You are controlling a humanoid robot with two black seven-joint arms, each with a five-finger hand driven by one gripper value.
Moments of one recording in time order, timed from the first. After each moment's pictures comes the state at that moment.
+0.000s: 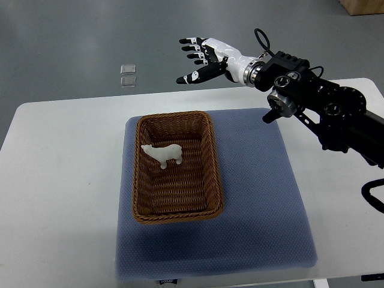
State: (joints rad) left arm -0.07 0.00 -0.17 -0.24 0.04 -0.02 0.14; right arm 1.02 -0.16 0.65 0.90 -0.70 0.03 -0.06
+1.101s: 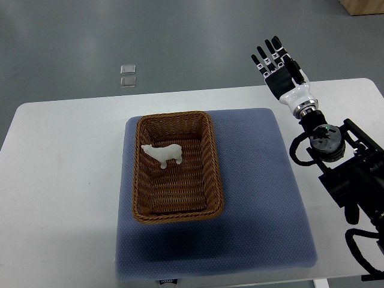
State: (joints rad) left arm -0.07 0.00 -0.17 -0.25 0.04 -0.02 0.14; right arm 0.66 -0.05 1.20 0.73 -0.03 0.33 0.14
